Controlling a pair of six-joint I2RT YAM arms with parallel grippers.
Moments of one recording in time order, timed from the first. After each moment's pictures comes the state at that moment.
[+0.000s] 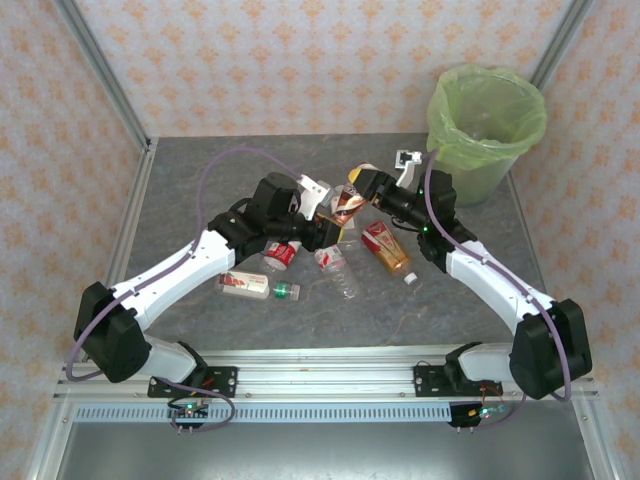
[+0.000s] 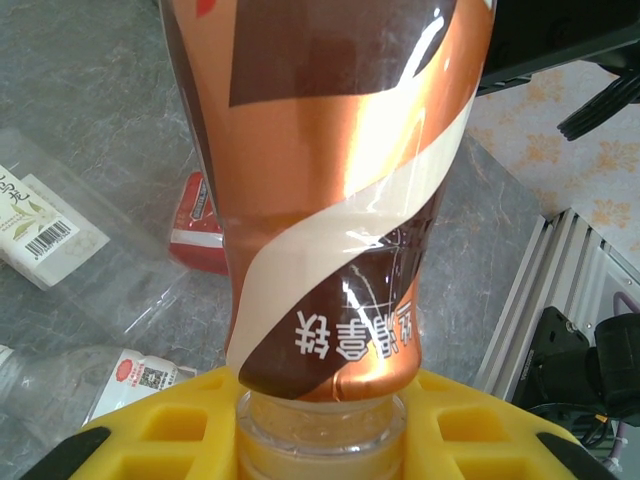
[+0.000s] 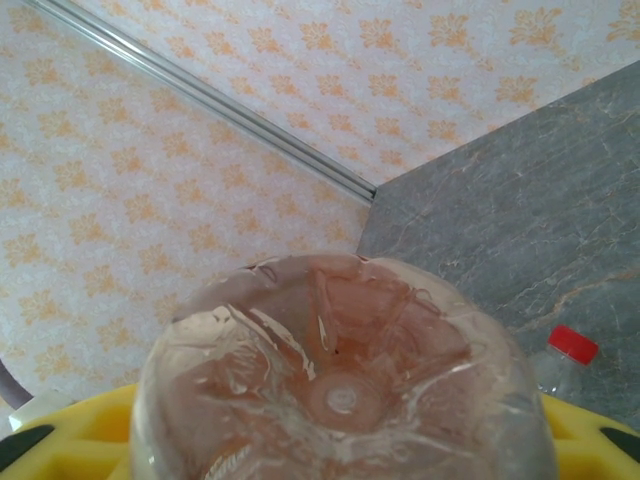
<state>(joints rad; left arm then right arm) -0.63 1.41 1.18 -0.38 0.42 -0.24 0.40 1.28 0.89 0.29 -0.45 0.92</state>
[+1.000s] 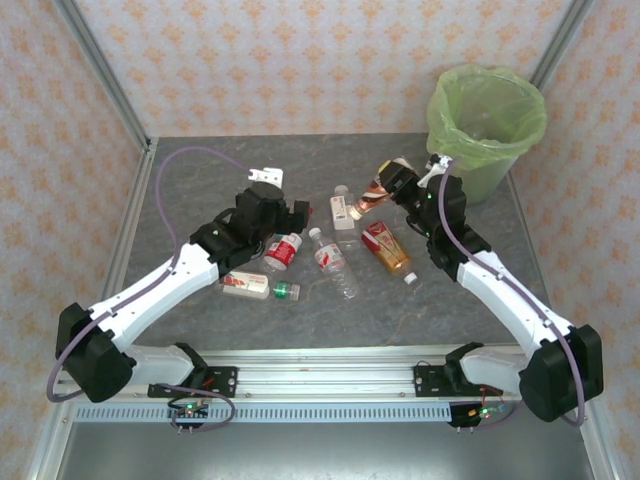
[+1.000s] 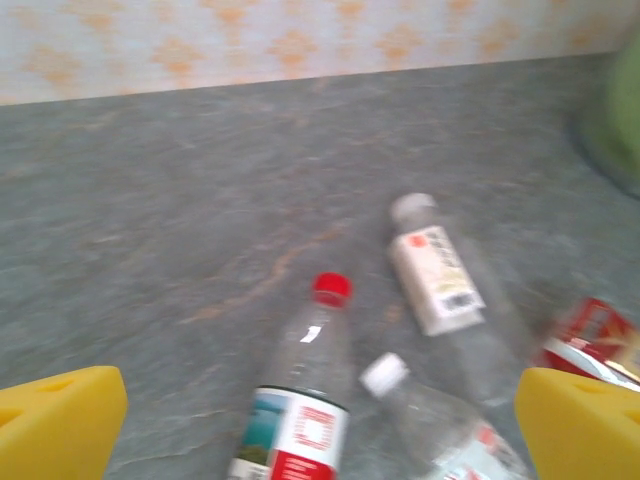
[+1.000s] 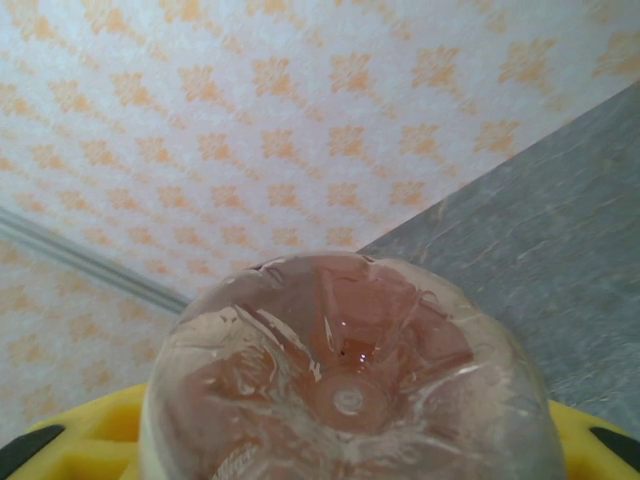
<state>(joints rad) -0.63 1.29 1.11 -0.44 -0.45 -0.36 0.40 1.15 0.89 0.10 0.03 0.85</state>
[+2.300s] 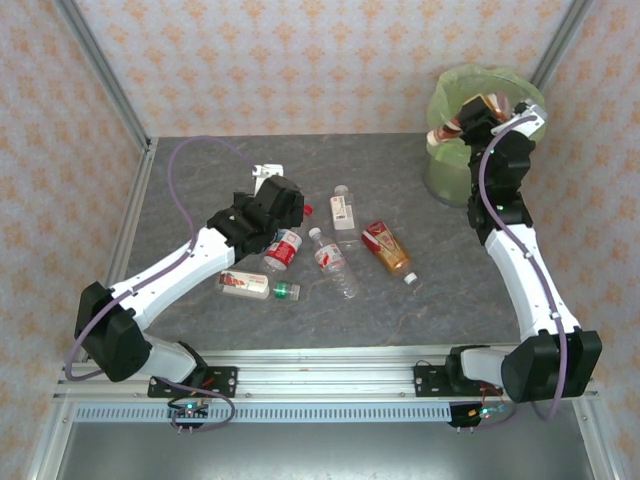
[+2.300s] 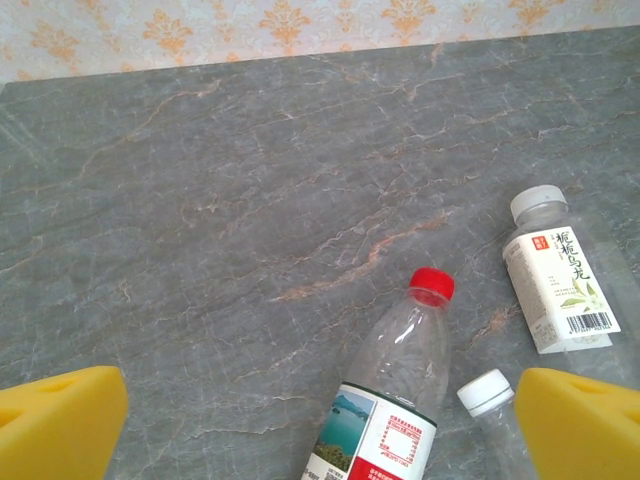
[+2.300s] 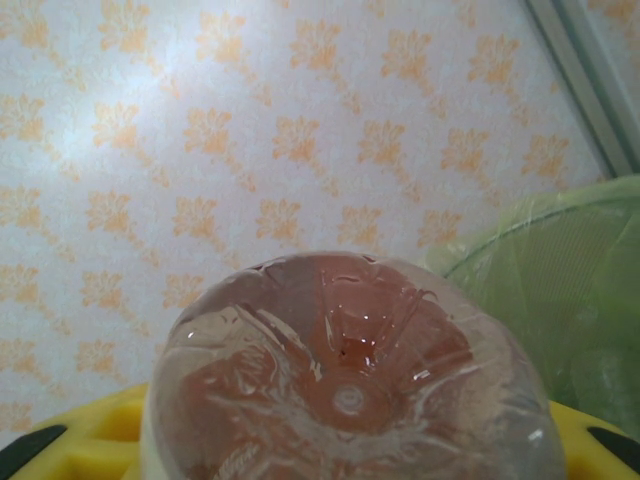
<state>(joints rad) -0.63 1.42 1.22 -0.57 -0.59 -0.42 0.06 1.25 1.19 0.19 0.22 0.59</state>
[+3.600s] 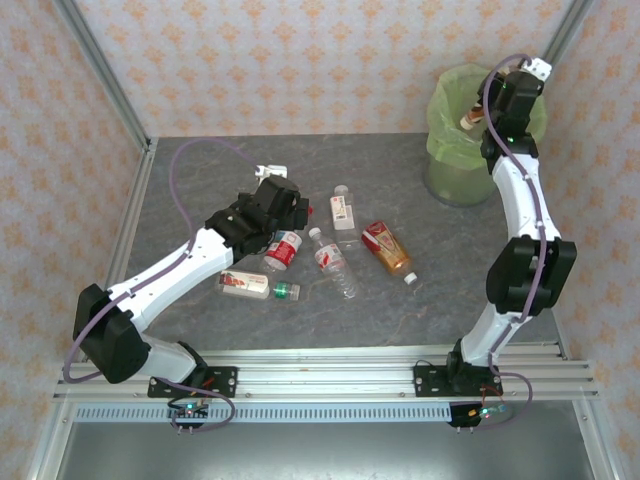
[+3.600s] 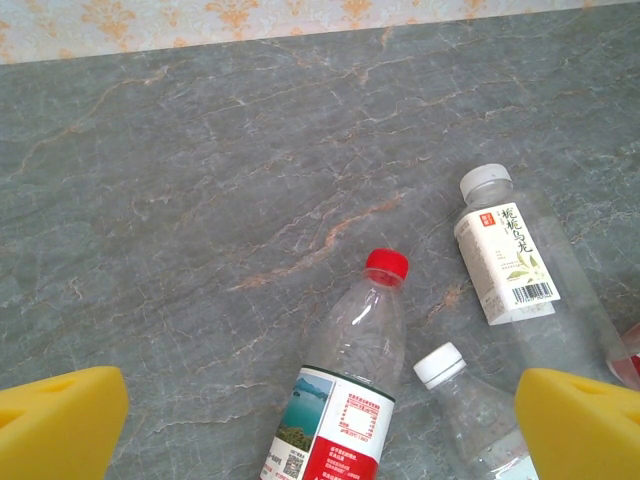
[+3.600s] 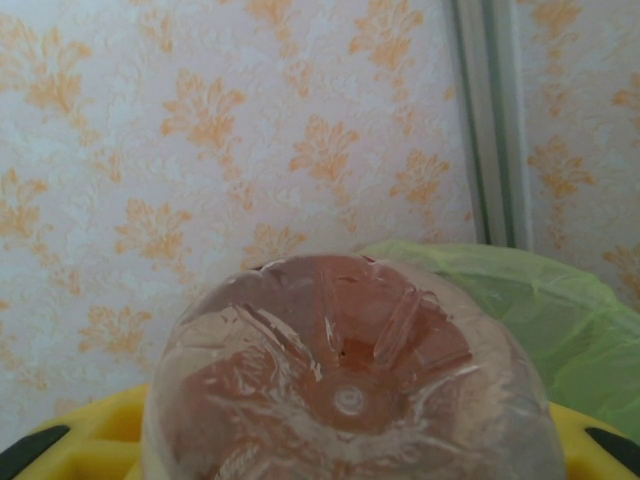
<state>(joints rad) -0.63 1.40 1.22 -0.57 -0.49 -0.41 -0.11 1.79 1.77 -0.10 0.18 0.33</state>
